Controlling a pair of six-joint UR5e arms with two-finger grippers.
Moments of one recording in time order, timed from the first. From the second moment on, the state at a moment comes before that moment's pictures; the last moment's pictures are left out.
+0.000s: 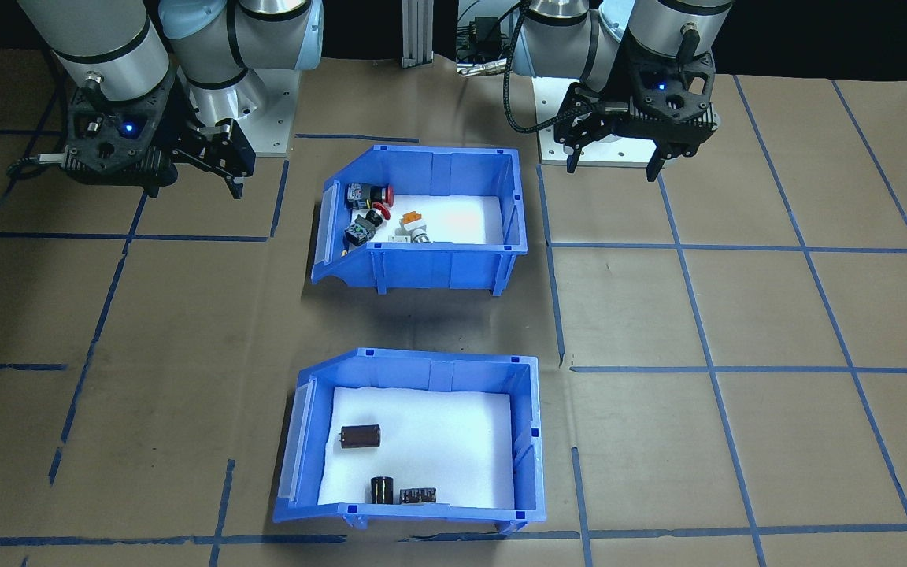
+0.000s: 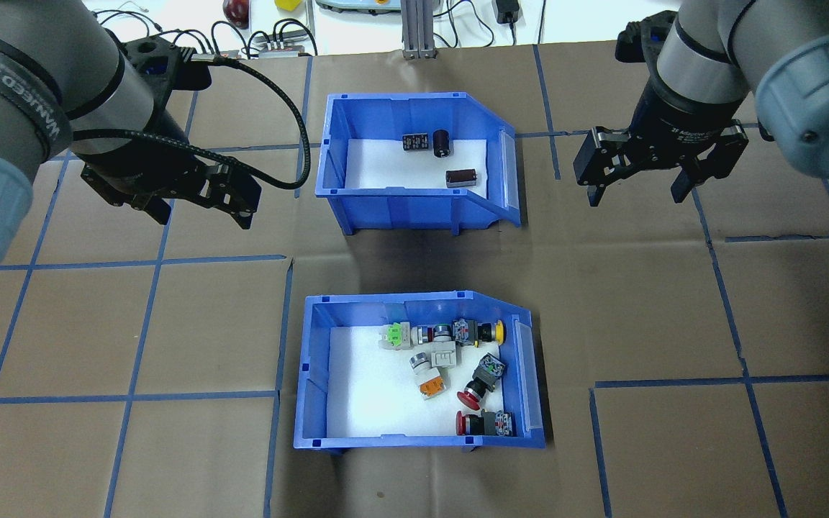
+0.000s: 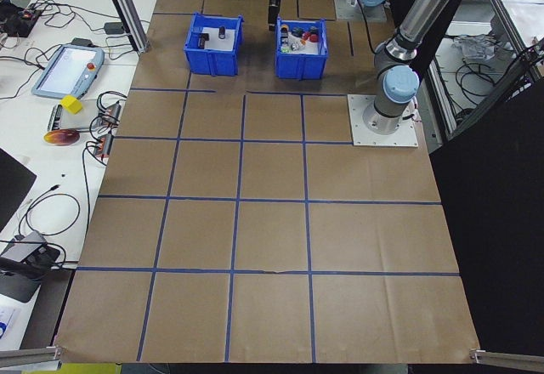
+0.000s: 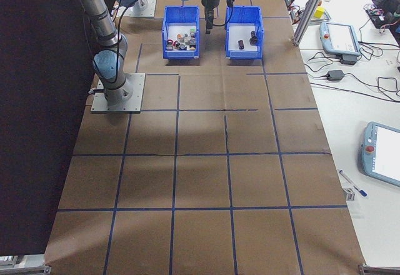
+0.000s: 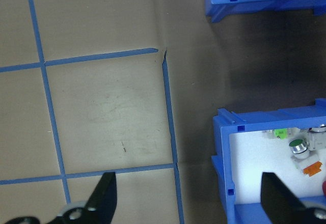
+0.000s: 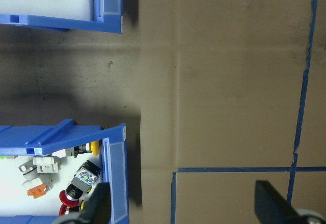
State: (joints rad) left arm -1.60 -1.44 -1.70 -1.54 1.57 0.08; right arm 1.58 -1.60 1.64 -1.55 -1.57 0.00
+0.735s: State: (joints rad) left arm -1.60 -1.45 -1.68 -1.53 1.58 0.08; right arm 1.58 -1.60 1.64 -1.55 -1.57 0.00
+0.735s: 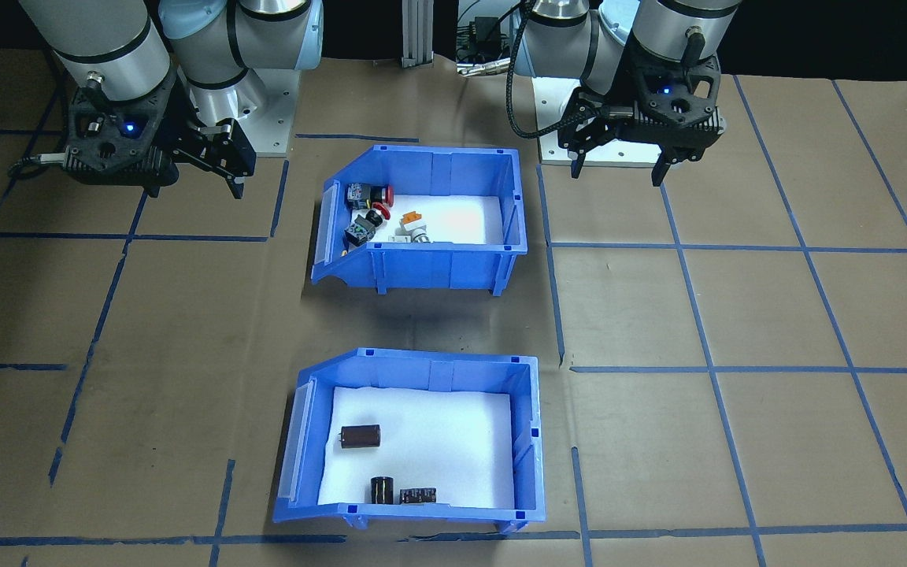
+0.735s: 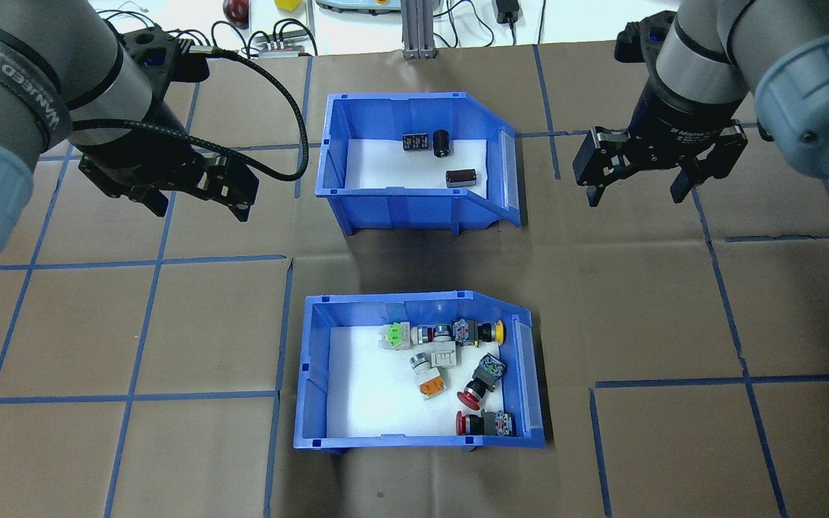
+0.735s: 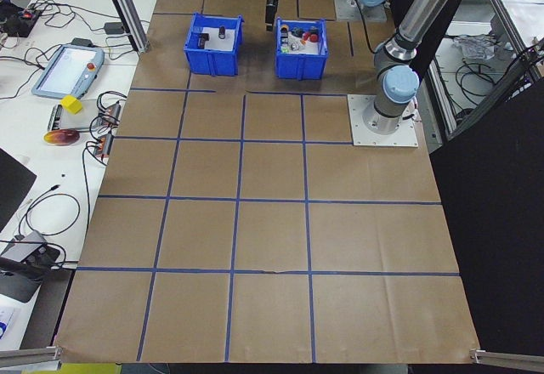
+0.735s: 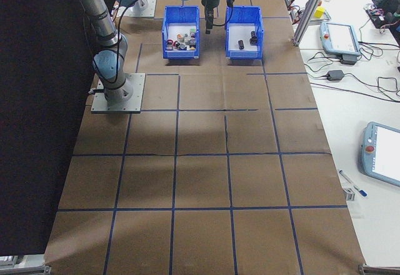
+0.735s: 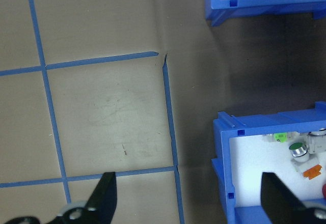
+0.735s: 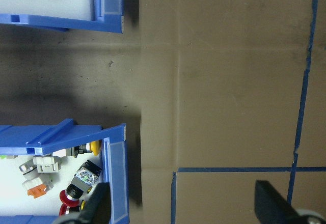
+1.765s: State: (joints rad) left arm -1.59 -1.43 -1.73 -1.52 1.58 -0.41; right arm 1.58 -1.60 1.64 -1.55 -1.57 0.00
